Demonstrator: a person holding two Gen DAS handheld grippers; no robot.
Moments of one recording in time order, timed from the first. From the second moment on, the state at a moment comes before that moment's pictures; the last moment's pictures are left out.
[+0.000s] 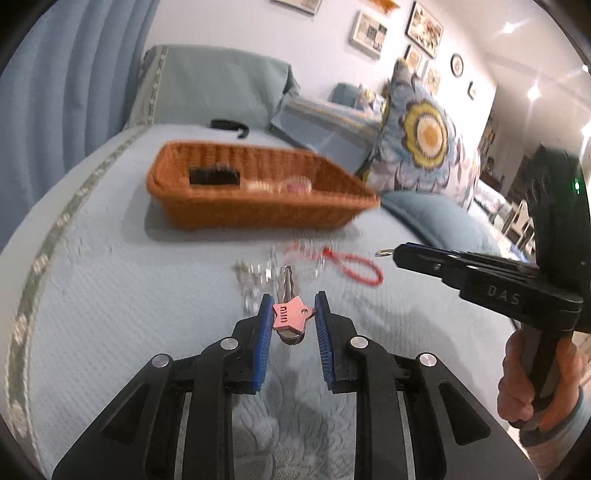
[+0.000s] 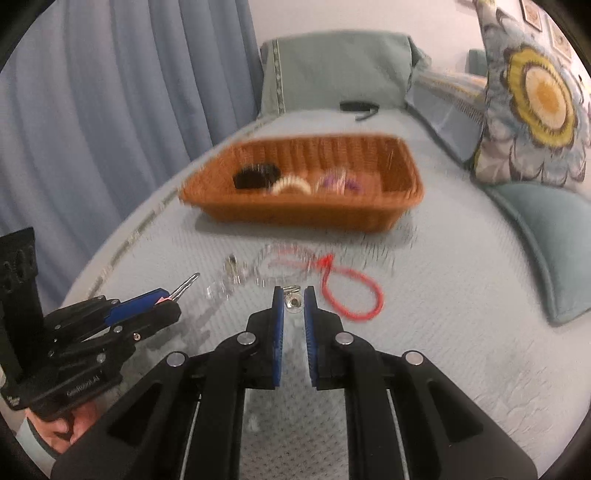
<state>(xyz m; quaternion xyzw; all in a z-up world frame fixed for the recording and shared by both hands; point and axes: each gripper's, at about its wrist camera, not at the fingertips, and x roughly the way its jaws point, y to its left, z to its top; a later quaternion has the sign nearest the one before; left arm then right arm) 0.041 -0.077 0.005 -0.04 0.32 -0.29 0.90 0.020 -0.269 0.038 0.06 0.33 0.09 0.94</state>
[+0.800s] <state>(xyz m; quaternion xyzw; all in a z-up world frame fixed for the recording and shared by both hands) 0.203 -0.134 0.019 0.00 0.33 -0.27 0.91 0.209 -0.300 0.037 0.12 0.36 0.09 0.92</state>
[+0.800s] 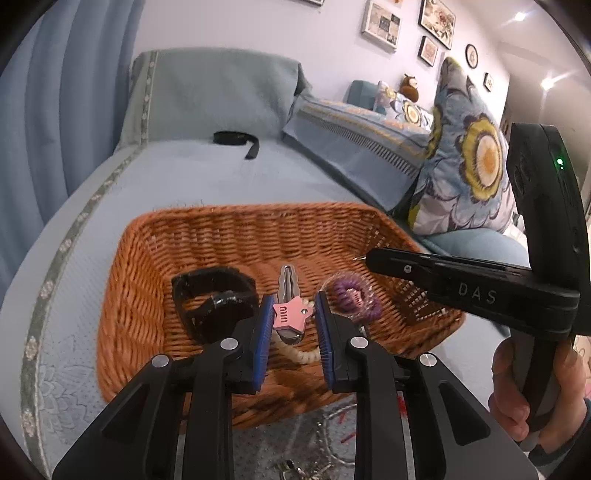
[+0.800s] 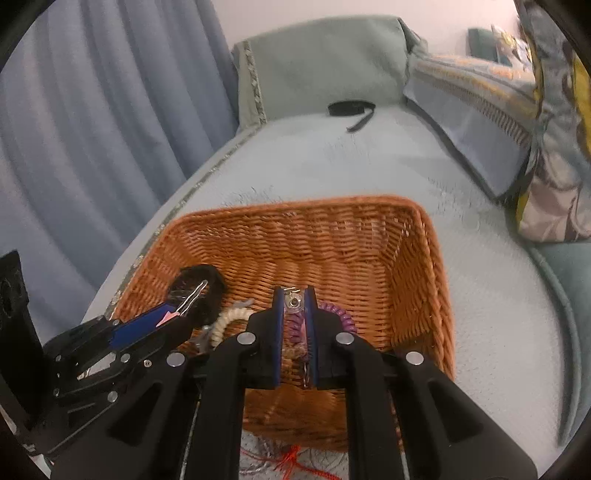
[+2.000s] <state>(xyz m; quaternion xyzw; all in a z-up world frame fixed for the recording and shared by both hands) 0.067 -0.034 0.007 -0.08 0.32 -0.26 0.91 0.046 -0.305 0.008 0.07 0.32 0.07 0.94</state>
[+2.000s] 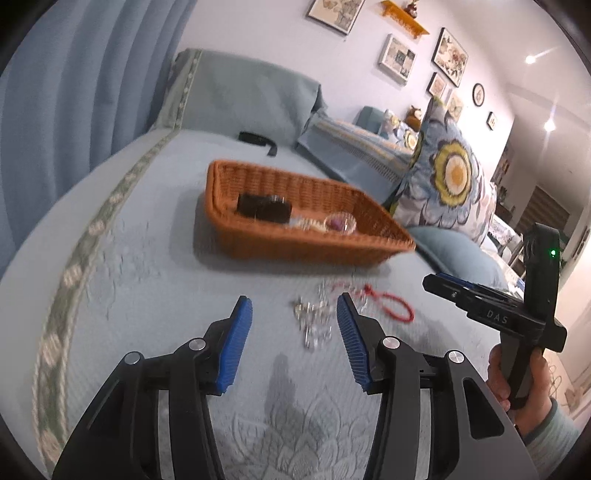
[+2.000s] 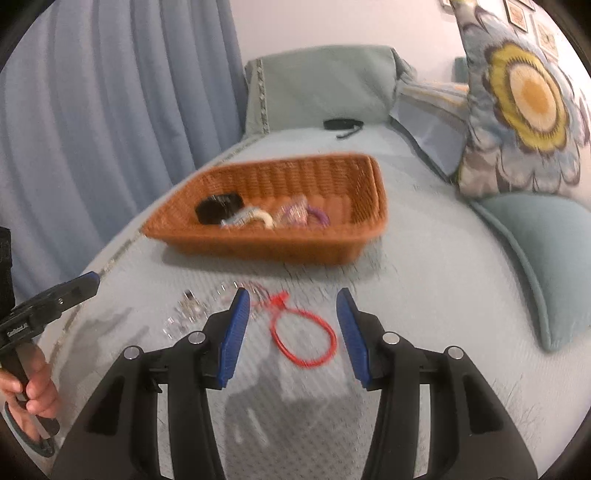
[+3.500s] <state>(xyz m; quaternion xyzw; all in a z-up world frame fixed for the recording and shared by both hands) 0.076 -0.069 -0.033 -0.03 0.40 -0.27 0.88 0.081 -0.248 -0.027 -0.05 0.41 0.09 0.91</state>
